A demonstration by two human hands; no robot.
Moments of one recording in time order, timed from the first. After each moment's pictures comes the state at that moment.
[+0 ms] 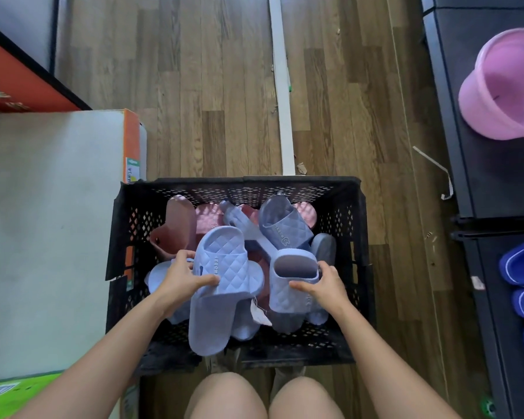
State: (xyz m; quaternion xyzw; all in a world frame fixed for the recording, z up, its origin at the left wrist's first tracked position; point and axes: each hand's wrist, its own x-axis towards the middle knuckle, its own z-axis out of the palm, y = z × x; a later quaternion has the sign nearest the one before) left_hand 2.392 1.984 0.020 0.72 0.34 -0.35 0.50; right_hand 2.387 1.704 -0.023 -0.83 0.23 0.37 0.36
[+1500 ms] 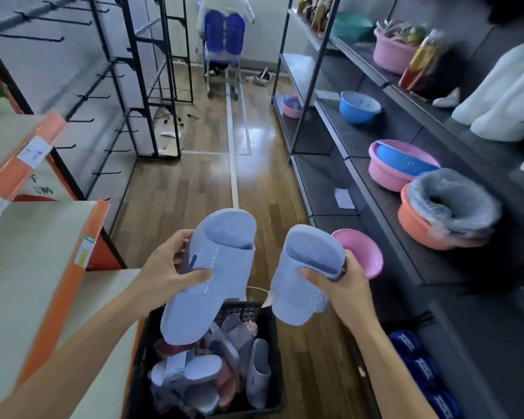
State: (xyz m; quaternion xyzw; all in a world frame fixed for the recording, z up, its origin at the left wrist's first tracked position) left_hand 2.383 1.947 0.598 0.80 -0.05 -0.05 0.60; right_hand 2.371 1.653 0.602 -0.83 0.08 -0.05 0.55
